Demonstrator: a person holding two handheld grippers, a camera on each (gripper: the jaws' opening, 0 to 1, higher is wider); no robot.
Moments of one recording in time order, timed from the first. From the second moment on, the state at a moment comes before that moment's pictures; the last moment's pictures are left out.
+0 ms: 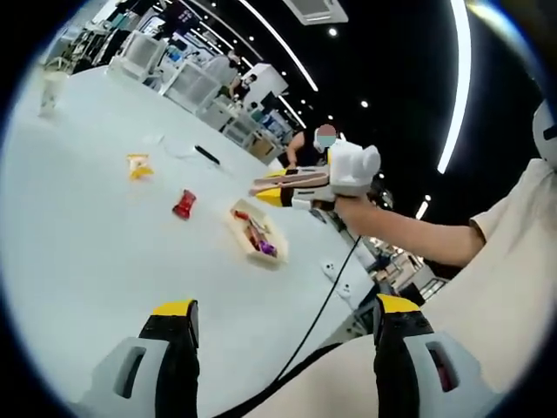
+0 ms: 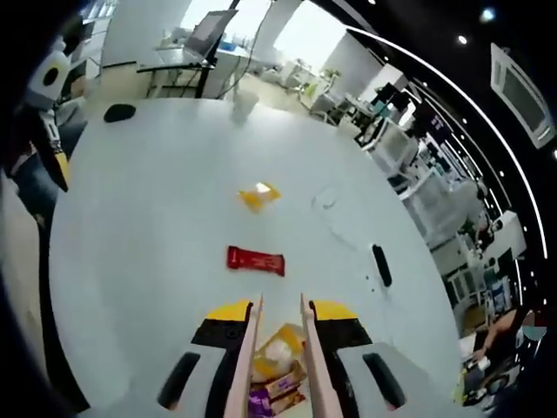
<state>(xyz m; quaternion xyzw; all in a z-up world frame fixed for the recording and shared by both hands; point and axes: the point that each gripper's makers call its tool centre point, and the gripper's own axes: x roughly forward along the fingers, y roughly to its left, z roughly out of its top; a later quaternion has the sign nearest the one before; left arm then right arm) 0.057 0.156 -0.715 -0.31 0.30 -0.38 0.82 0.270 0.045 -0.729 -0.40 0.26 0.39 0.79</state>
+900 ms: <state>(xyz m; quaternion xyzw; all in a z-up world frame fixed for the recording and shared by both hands) 0.070 0.180 -0.719 -0.32 0.30 -0.35 0.83 0.283 0.065 -0.760 -0.22 0.36 0.37 0.83</state>
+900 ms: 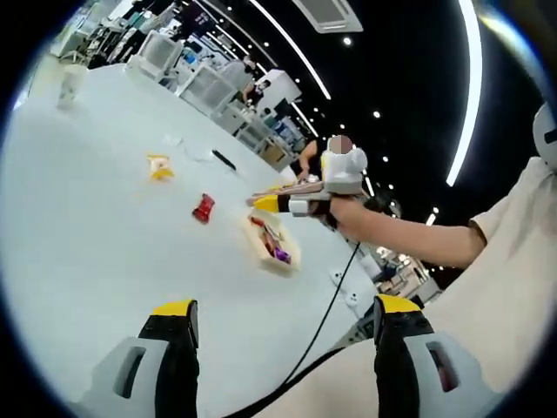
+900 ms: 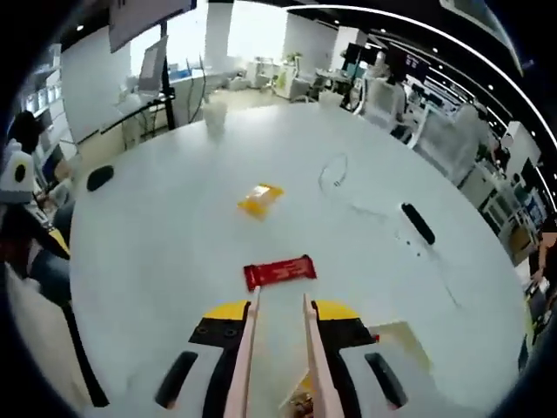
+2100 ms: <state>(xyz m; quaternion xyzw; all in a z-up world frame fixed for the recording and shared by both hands) 0.068 0.206 -0.732 -0.35 0.30 -0.31 0.83 0.322 0.085 -0.796 -0.11 0.41 0.31 0.85</state>
